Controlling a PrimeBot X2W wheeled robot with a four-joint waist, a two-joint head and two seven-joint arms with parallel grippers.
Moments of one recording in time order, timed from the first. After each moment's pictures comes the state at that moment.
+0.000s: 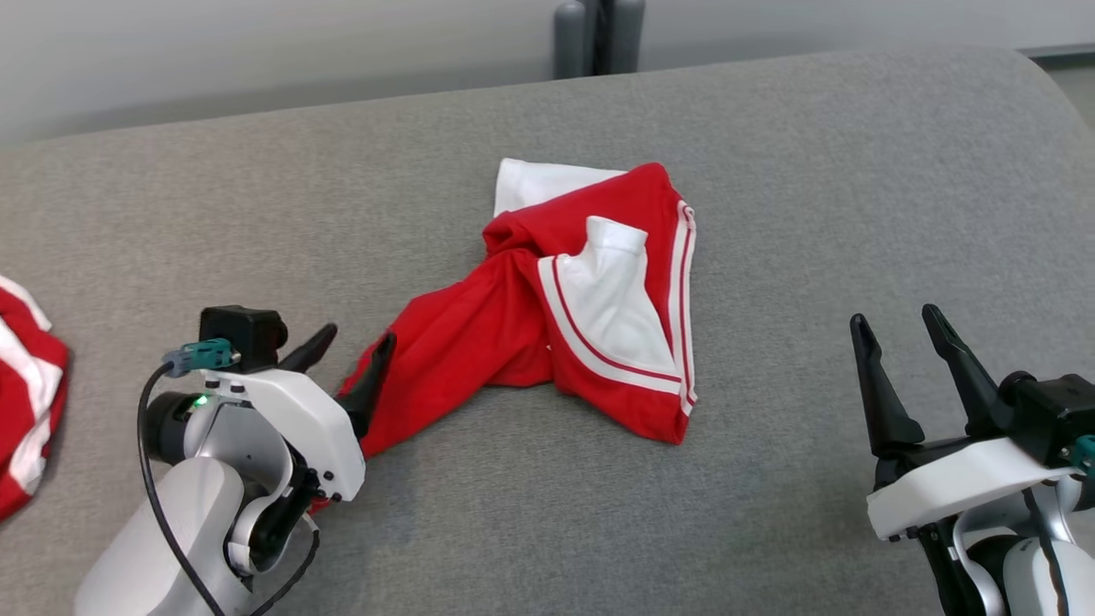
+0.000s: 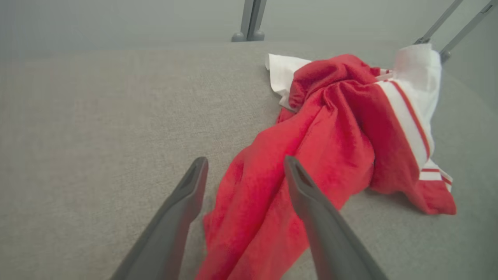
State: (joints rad) left arm -0.42 0.36 -0.50 0.31 -0.72 0.04 0.18; right arm -0.12 -0.05 0.00 -0.05 0.19 0.13 0.04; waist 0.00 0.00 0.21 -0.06
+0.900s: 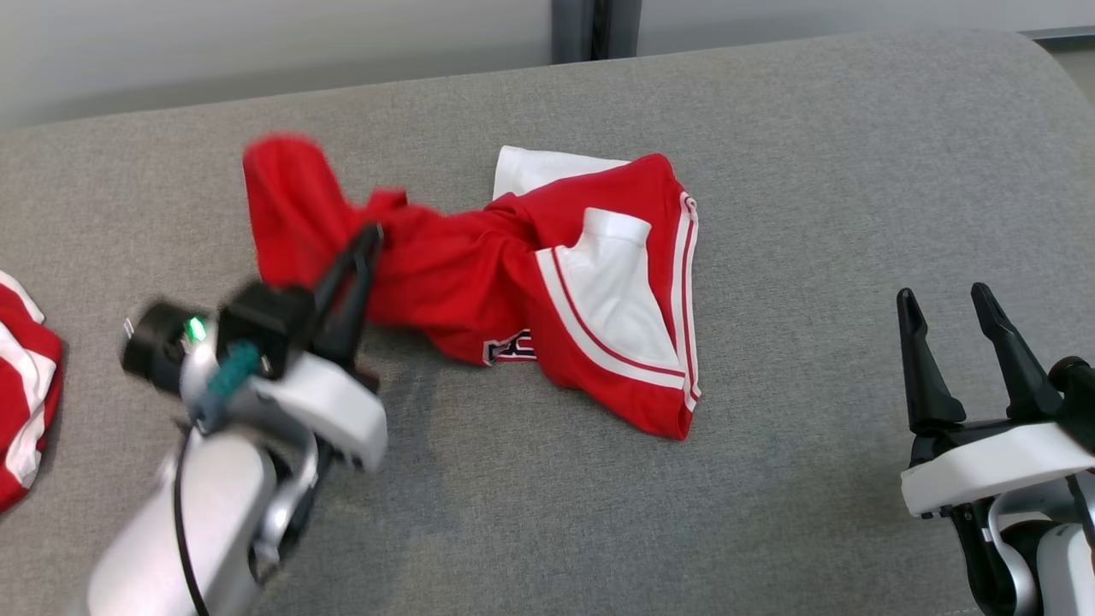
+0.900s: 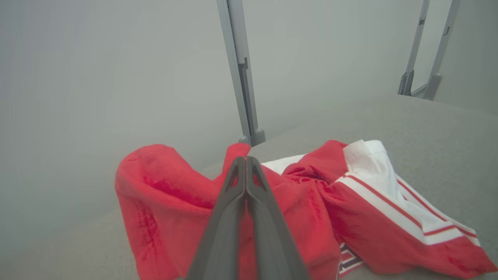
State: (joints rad) left arm -0.52 0.41 -0.57 0.13 -0.44 0.15 -0.07; right arm -0.14 -0.05 -0.06 -0.04 0.19 0.13 0.02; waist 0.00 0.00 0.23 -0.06
